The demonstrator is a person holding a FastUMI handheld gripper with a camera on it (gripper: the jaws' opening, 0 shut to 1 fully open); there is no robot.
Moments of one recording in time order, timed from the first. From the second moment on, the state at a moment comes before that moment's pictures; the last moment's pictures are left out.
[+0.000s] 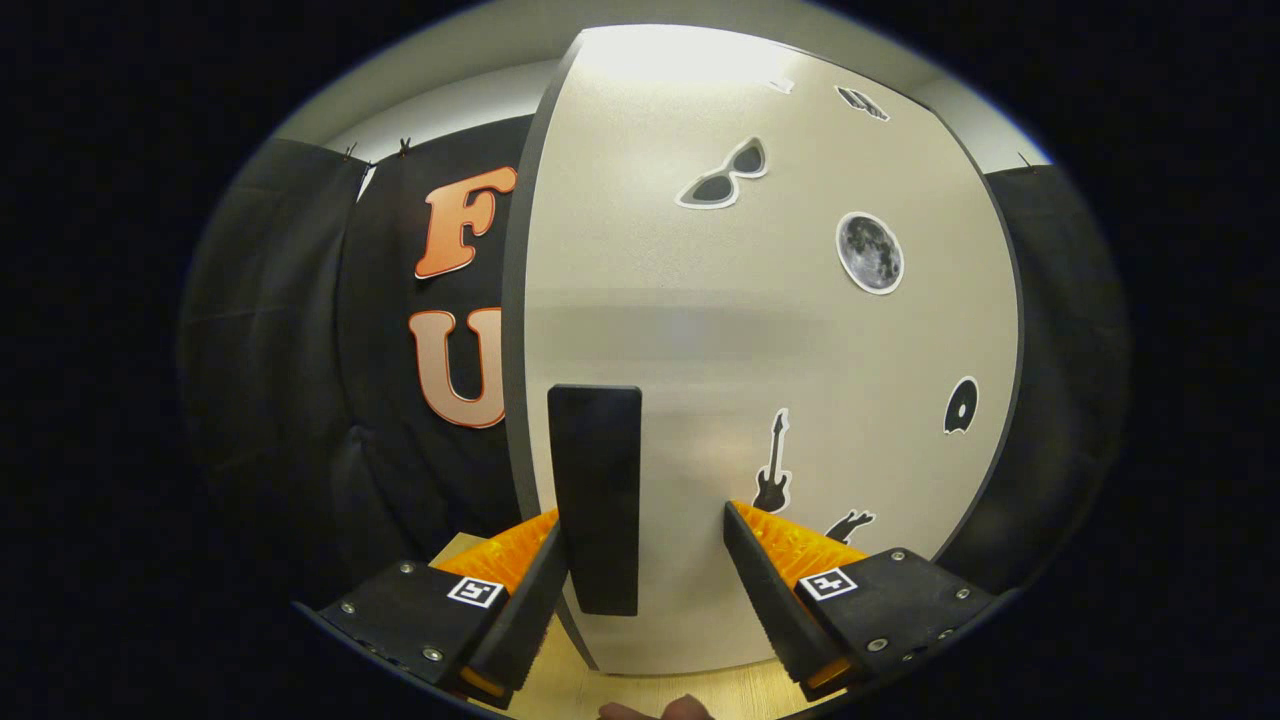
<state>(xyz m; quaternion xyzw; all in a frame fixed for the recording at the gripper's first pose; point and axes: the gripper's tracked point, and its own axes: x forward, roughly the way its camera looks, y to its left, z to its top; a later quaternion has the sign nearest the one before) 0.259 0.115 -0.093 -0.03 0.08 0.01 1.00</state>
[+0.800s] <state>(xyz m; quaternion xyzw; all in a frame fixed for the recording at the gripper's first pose) 0.239 0.109 -0.100 -0.02 0.08 0.00 1.00</state>
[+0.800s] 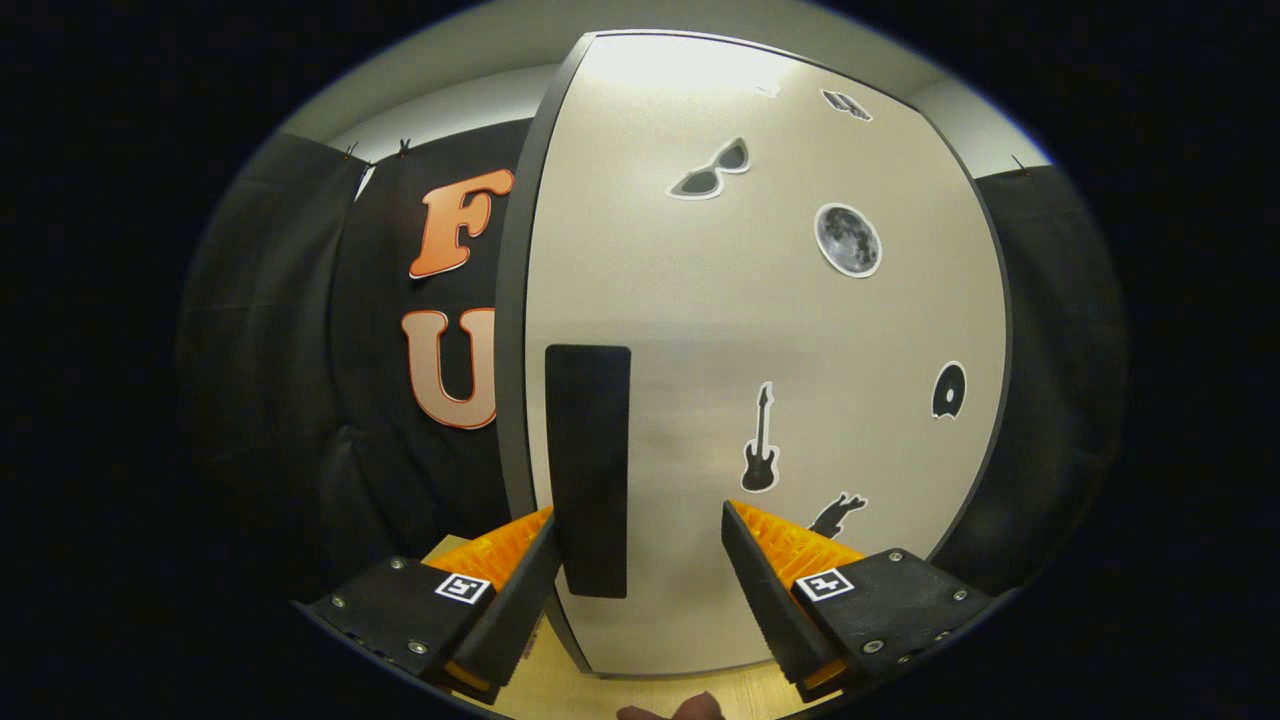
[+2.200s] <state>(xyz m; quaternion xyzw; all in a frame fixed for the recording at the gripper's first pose) -0.048 -0.116 -0.024 0.01 0.01 -0.04 1.00</state>
